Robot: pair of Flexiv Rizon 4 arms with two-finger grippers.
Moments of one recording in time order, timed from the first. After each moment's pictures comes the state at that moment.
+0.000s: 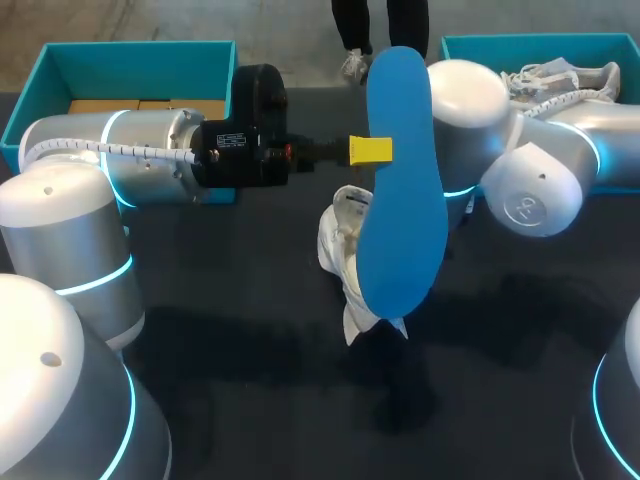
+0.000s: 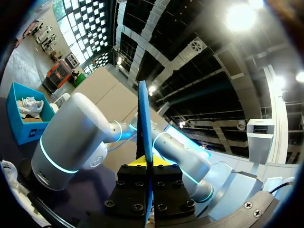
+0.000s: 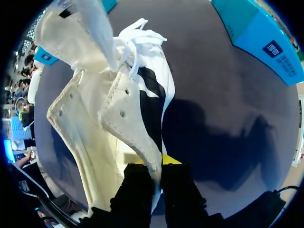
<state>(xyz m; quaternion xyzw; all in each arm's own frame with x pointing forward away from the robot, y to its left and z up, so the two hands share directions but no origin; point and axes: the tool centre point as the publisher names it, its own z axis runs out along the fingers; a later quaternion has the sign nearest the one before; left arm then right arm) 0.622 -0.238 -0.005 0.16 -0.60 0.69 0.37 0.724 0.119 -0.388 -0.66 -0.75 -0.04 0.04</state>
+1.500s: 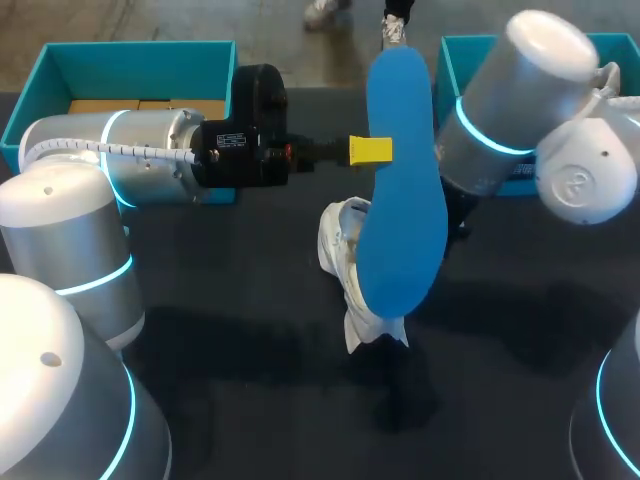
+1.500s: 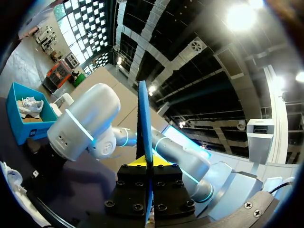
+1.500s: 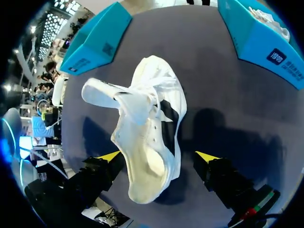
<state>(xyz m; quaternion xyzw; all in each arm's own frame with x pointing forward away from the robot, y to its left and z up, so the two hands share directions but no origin) 0.622 -0.238 -0.005 0.16 -0.60 0.69 0.37 0.739 0.119 -0.321 -0.65 -0.74 -0.14 0.12</state>
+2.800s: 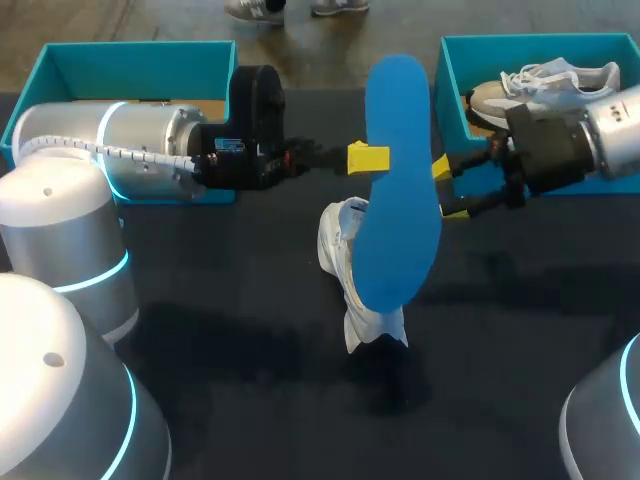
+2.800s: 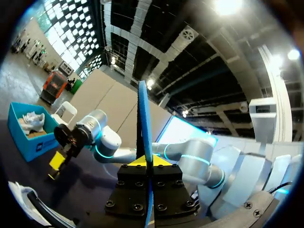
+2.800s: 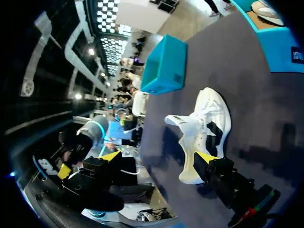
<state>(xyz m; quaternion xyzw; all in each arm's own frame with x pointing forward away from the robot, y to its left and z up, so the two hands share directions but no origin) 0.627 -0.234 -0.020 0.10 -0.64 0.70 0.31 0.759 0.076 -0.204 -0.53 -0.63 -0.43 0.36</state>
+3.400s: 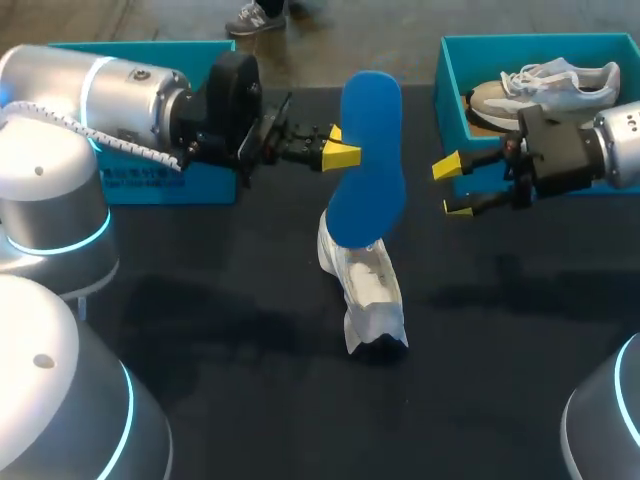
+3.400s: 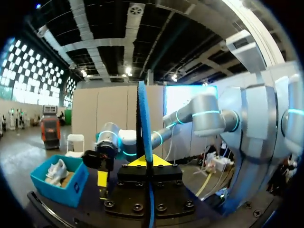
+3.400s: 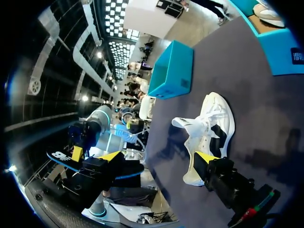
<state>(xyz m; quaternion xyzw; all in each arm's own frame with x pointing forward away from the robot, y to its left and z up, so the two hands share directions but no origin) 0.669 -0.213 -0.048 -0.10 -0.70 0.70 0.10 0.756 0.069 -0.195 -0.53 -0.62 -0.45 0.36</state>
